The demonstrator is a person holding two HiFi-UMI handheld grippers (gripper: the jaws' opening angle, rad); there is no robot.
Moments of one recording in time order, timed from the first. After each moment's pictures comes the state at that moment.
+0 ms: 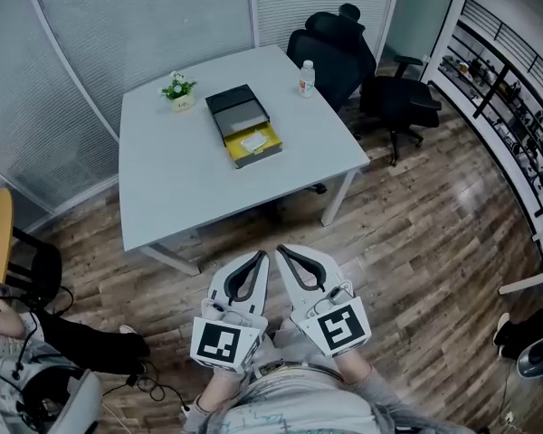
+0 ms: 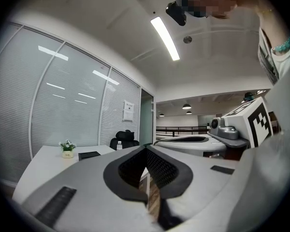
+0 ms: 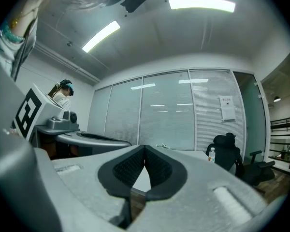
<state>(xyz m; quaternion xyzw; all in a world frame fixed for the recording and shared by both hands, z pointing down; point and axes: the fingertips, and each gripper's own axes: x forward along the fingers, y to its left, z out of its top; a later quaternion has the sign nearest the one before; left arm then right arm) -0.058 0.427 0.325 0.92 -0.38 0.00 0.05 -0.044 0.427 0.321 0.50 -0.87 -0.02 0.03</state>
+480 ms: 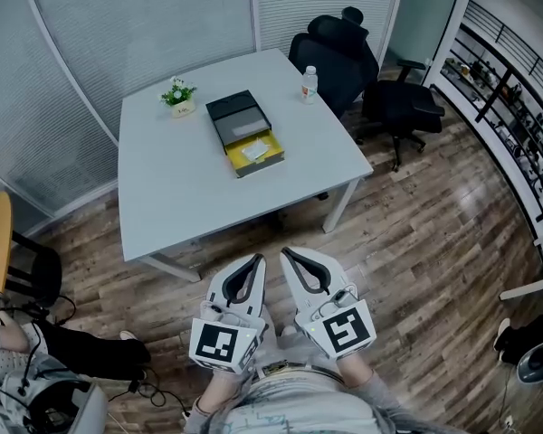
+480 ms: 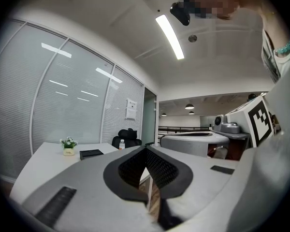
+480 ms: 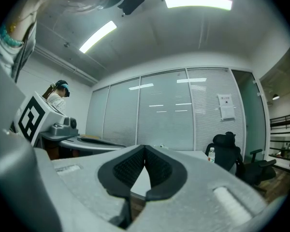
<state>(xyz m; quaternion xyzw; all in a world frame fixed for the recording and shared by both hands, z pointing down) -0.060 0.389 0.339 0.92 -0.39 0.00 0.06 -0.027 0.393 0.329 0.51 -0.86 -0.02 0.04</state>
